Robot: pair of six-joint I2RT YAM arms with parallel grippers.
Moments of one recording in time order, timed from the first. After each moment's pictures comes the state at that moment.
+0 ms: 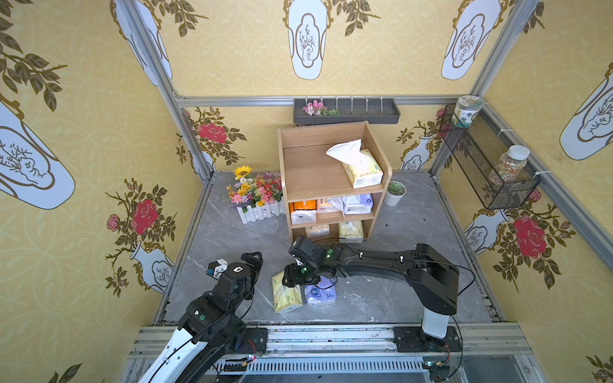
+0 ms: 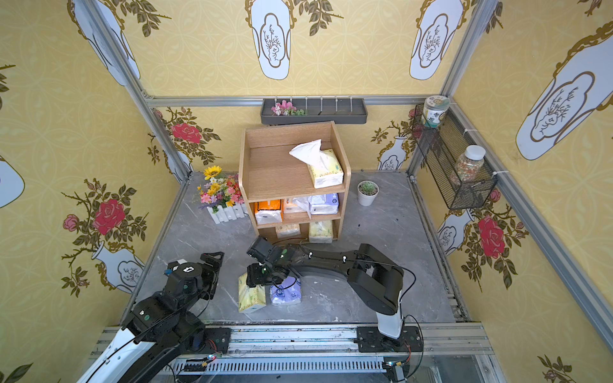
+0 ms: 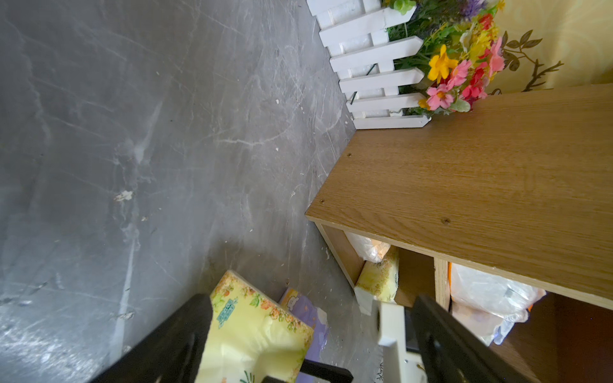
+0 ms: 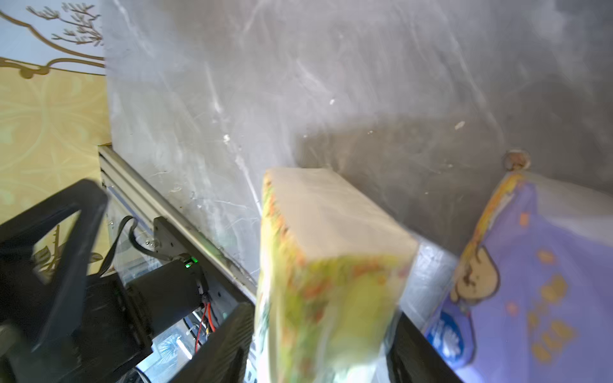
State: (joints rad) left arm -0.59 0.35 0.47 -0.81 -0.31 -1.60; right arm 1.11 1.85 1.30 -0.45 -0.23 0.88
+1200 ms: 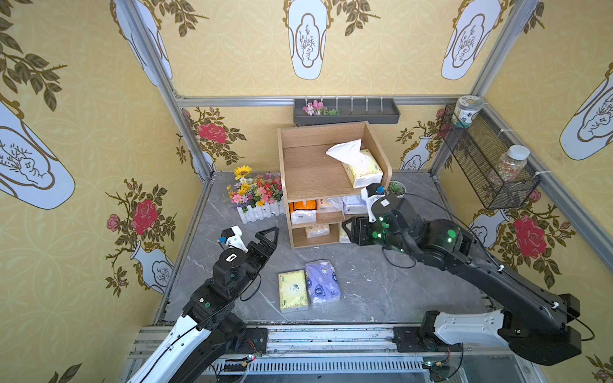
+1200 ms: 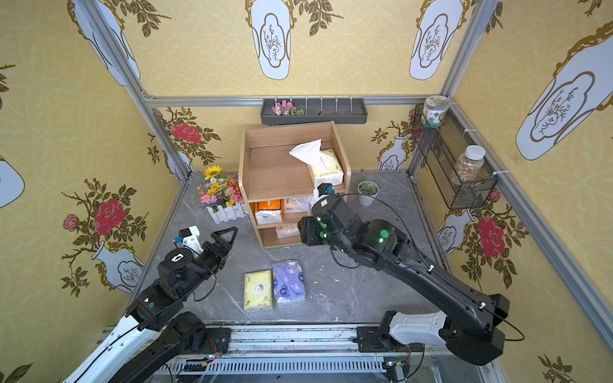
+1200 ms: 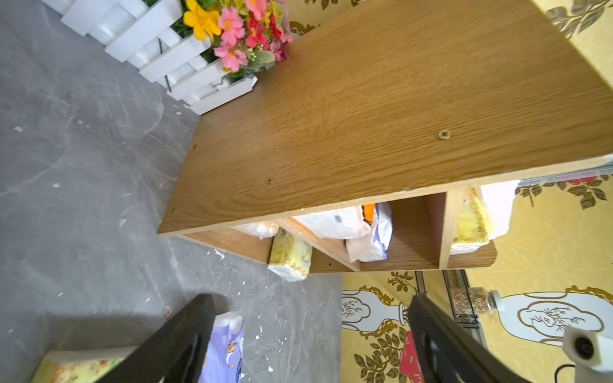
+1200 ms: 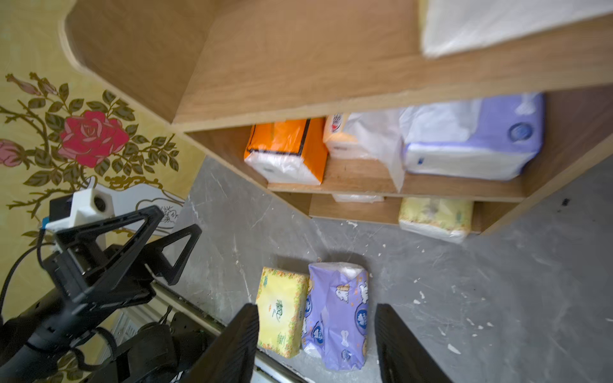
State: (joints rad) left arm -0.59 0.50 0.56 -0.32 -0.16 -1.24; right arm 0.90 1.22 1.53 -0.97 0.21 0.63
